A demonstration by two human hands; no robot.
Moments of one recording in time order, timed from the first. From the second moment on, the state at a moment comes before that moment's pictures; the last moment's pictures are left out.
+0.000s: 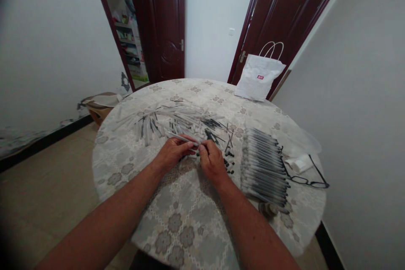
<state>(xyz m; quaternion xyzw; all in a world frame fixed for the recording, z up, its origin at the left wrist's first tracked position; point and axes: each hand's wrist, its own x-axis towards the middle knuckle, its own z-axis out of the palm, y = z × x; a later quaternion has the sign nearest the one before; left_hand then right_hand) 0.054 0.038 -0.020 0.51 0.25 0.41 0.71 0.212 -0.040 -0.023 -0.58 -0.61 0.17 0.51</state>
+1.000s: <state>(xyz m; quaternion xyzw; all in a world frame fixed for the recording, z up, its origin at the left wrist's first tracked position) 0.054 0.036 -0.019 0.52 0.25 0.40 0.71 0.210 -0.043 -0.022 -0.58 -0.60 0.19 0.51</state>
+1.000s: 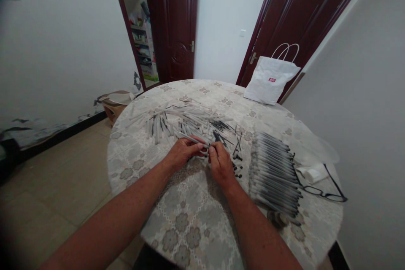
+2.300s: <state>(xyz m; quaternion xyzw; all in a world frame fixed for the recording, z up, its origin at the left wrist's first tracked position) 0.065 0.015 -0.033 0.97 0.17 0.15 0.06 0.245 -0.032 -0.014 -0.60 -0.48 0.07 0.63</state>
